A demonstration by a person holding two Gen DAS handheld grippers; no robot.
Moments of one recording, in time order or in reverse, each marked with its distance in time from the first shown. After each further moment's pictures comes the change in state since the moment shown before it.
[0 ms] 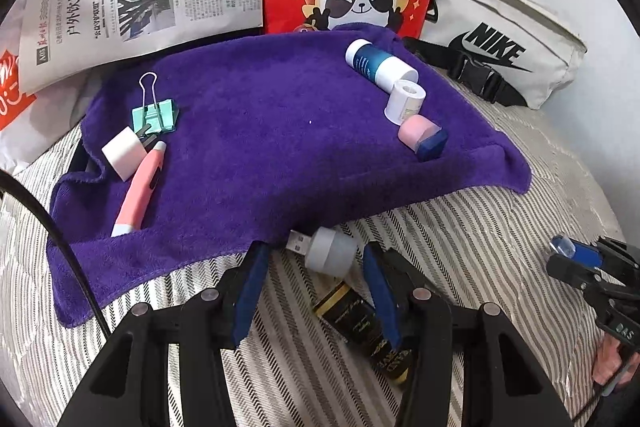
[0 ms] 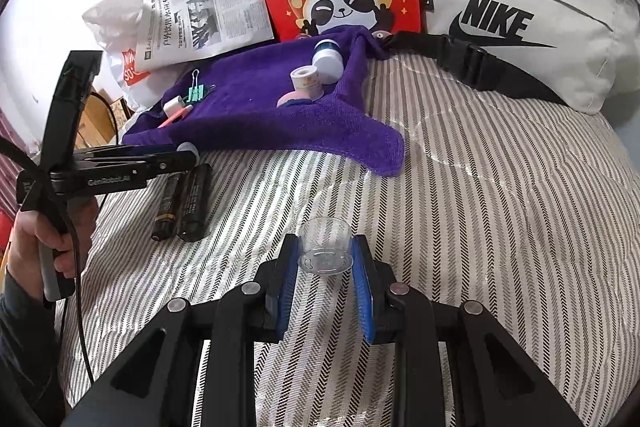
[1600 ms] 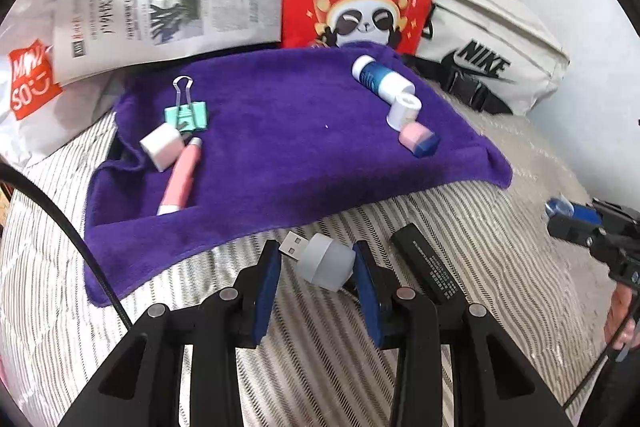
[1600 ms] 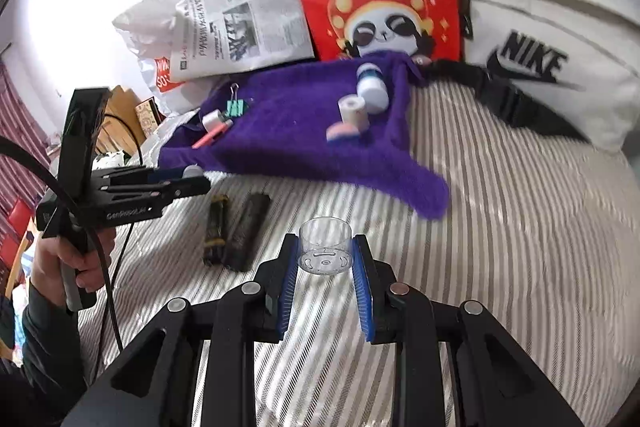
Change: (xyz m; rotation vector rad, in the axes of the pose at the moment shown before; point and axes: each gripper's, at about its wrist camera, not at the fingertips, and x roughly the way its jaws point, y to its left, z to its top) left arm -0.040 0.031 -0.015 -0.015 -0.051 -0.047; right arm -0.017 0.029 0.037 -0.064 -0.008 0.064
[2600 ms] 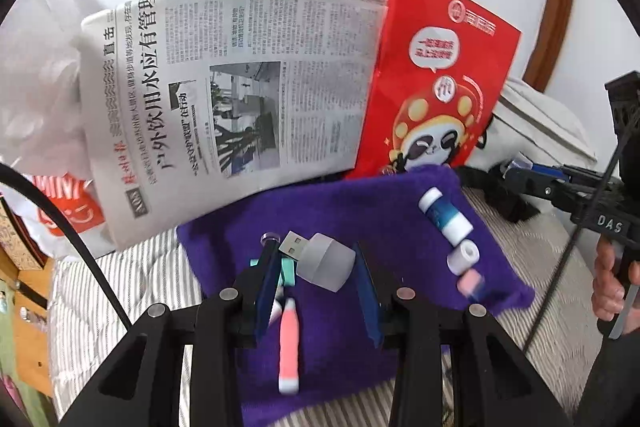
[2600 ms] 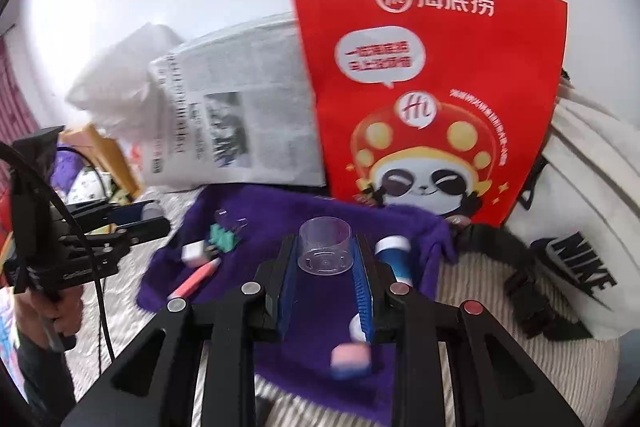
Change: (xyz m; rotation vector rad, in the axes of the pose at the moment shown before) left arm -0.013 0.083 0.128 -0.054 -0.116 0.032; right arm 0.069 0.019 0.192 -0.076 -0.051 -0.070
